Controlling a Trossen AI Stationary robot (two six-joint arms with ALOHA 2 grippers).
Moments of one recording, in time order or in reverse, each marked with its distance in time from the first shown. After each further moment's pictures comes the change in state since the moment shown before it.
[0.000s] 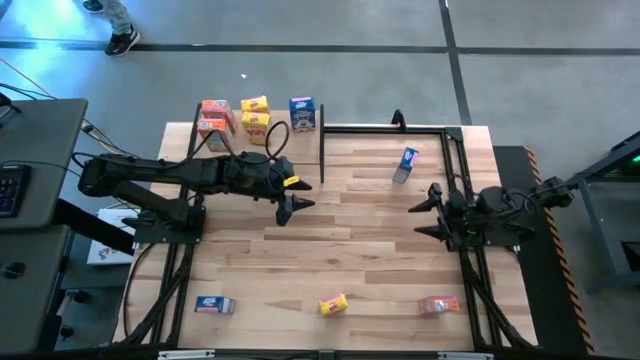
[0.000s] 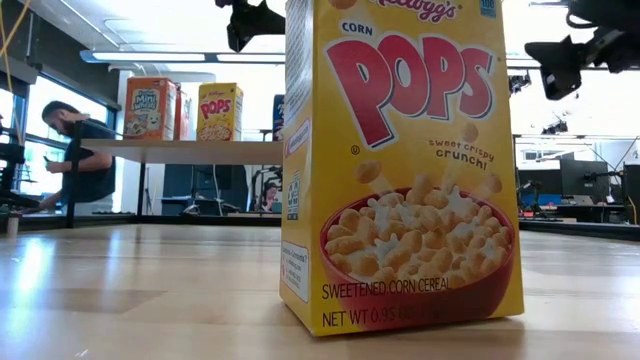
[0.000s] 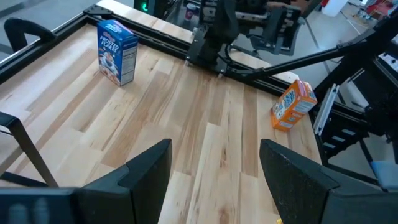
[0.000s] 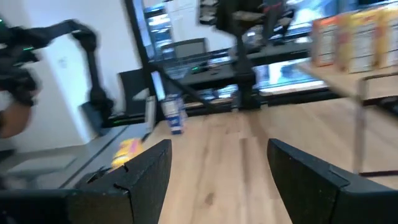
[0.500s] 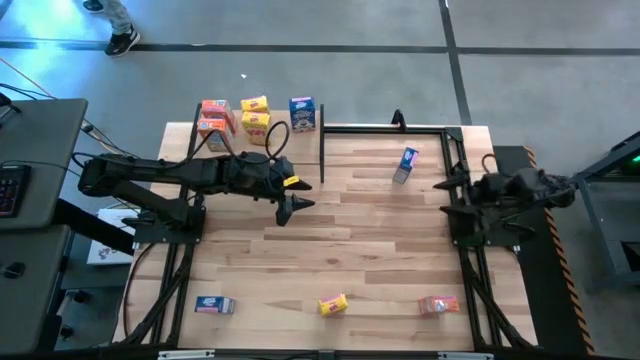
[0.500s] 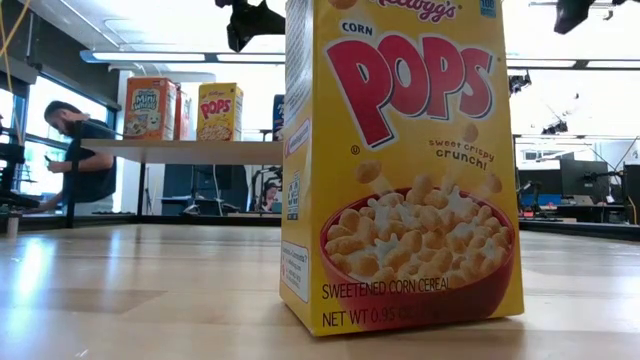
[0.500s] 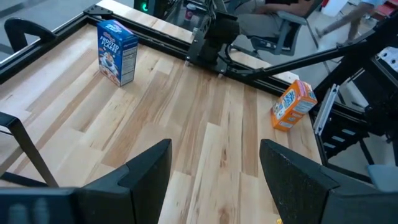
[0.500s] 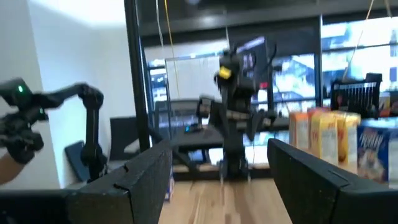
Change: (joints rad) left arm 0.000 0.000 0.000 -0.001 0.000 0.000; right arm 0.000 0.000 0.240 -0.004 0.038 -0.155
